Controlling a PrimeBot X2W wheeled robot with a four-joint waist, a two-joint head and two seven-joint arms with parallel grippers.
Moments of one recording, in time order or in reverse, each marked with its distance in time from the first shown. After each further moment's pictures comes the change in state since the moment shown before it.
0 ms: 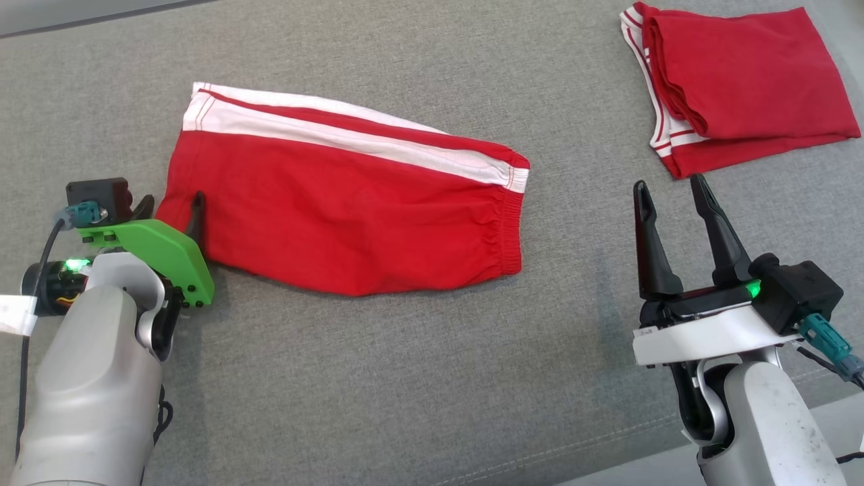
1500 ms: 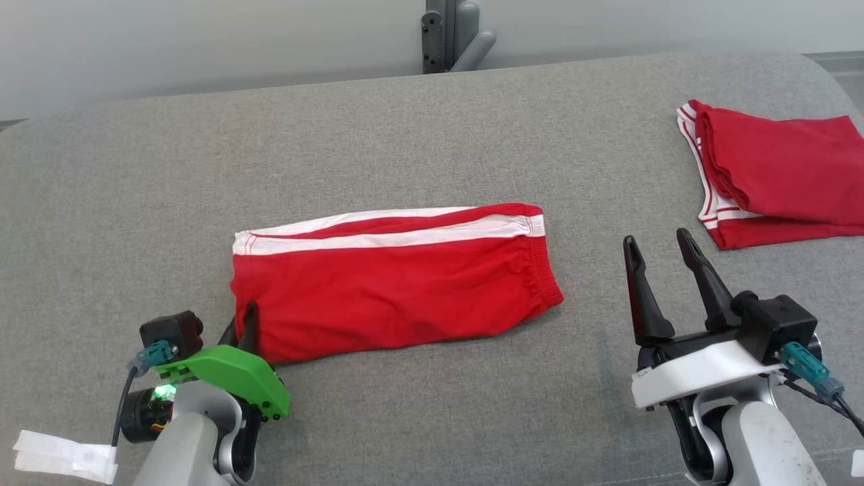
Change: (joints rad) left arm 0.377 -0.105 -0.024 -0.260 -0.146 0.091 -0.098; right arm 0.094 0.000 0.001 0.021 -0.014 0.000 0.063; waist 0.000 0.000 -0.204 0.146
